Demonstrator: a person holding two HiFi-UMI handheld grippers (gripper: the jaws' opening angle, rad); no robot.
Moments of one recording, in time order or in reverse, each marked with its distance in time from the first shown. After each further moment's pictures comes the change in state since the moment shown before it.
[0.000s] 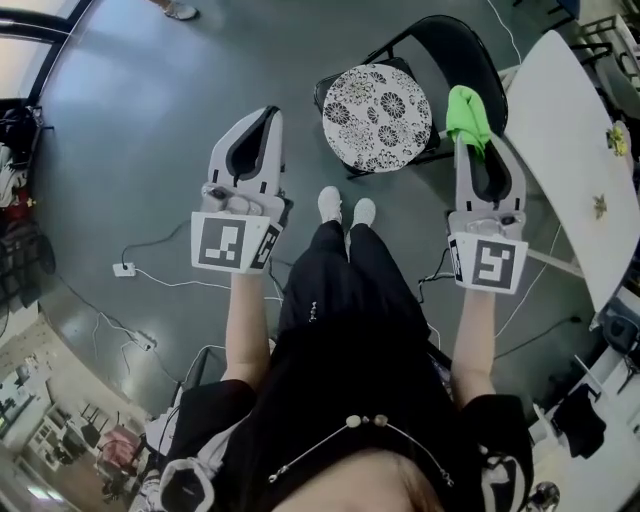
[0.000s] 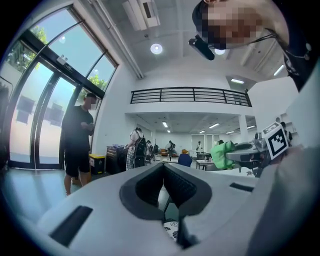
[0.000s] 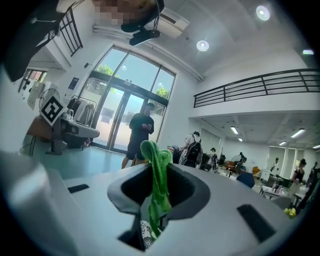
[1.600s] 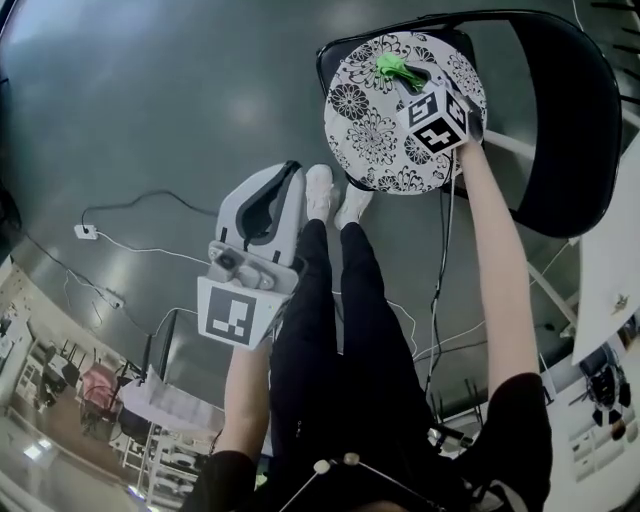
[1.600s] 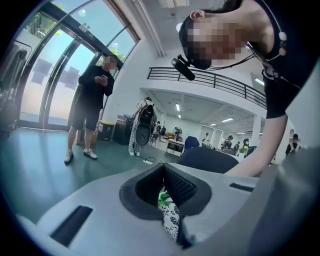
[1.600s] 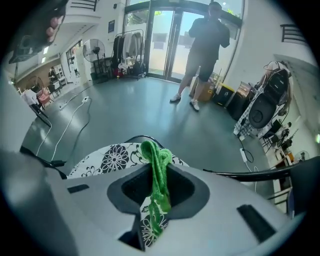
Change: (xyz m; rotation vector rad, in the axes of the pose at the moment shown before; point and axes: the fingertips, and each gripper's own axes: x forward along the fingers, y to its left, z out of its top) left arm 0.083 0.052 -0.286 -0.224 0.204 0.074; right arm 0.294 0.158 -0.527 -0.346 0.750 0.724
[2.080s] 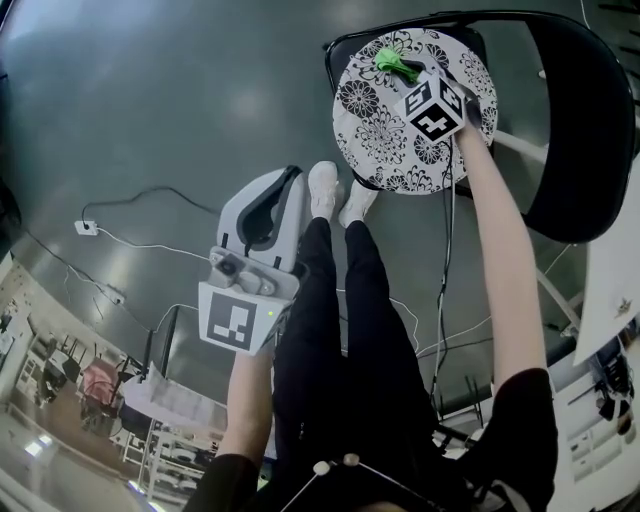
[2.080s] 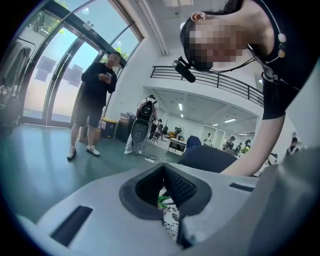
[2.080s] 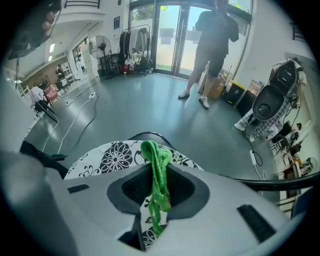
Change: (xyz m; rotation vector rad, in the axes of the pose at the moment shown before) left arm -0.009 0.014 -0.015 -0.031 0.018 0.019; right arm 0.040 0.017 0.000 -0.048 0.036 0.076
